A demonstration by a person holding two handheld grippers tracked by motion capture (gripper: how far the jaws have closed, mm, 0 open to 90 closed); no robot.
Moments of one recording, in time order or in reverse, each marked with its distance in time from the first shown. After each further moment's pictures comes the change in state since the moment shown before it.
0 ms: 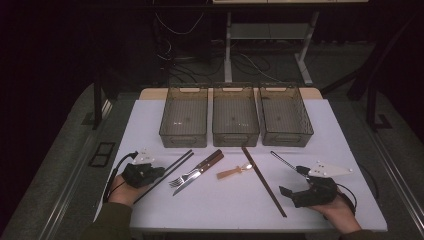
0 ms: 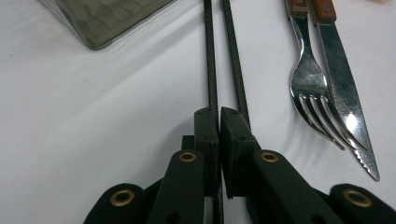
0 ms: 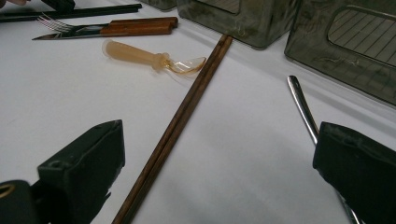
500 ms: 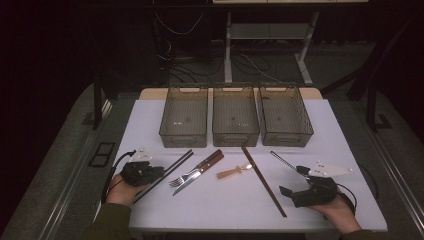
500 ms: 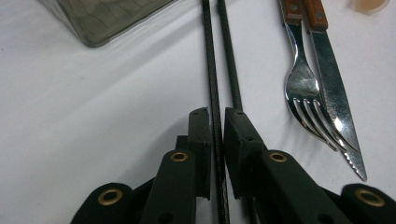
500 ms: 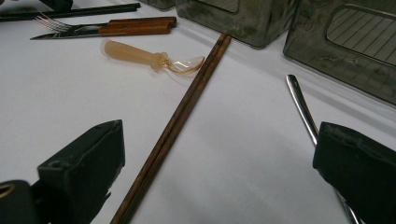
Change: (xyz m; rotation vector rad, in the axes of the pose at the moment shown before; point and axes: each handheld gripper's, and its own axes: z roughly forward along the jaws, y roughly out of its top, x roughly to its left) left arm 0.005 -0.001 -0.001 -0.016 -0.042 -0.034; right arm 0.000 0.000 0.000 0.002 -0.004 0.003
